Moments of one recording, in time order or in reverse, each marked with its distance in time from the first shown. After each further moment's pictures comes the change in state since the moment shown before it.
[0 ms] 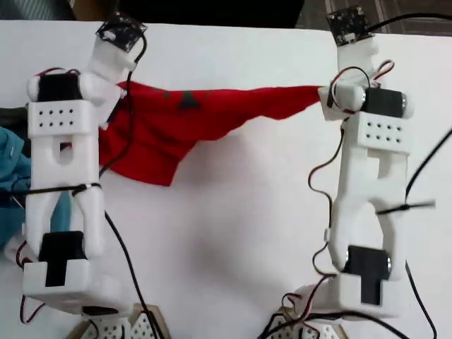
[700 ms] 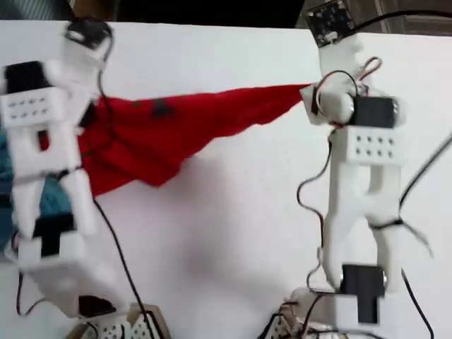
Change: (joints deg) left arm -6.3 13.6 -11.1 9.7 -2.2; right arm -5.6 -2.6 0.4 1.8 0.0
